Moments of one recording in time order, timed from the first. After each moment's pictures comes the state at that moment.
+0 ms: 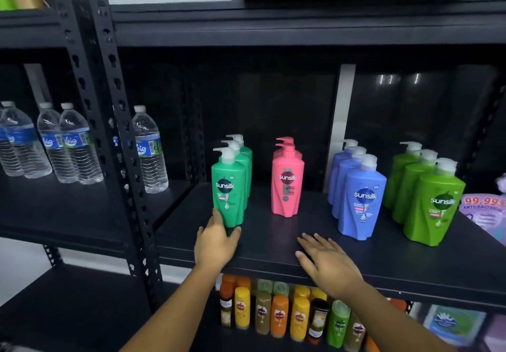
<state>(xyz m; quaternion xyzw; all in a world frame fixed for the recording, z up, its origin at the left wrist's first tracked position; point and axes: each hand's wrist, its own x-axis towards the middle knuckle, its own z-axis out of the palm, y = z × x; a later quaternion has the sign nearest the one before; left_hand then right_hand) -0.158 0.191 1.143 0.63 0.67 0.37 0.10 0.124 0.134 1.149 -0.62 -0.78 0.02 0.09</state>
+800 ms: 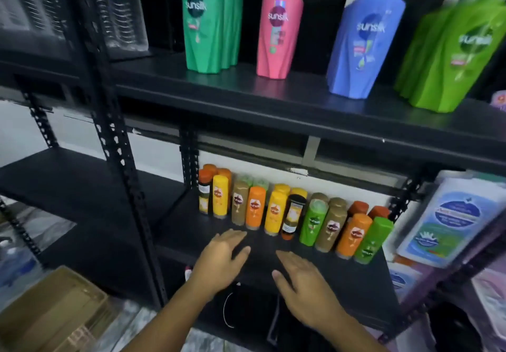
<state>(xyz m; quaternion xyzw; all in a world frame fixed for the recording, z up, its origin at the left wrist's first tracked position) -0.028 0.014 0.822 0.71 0.61 0.29 0.20 0.199 -0.006 0.827 -0.55 -0.81 0.17 0.11</state>
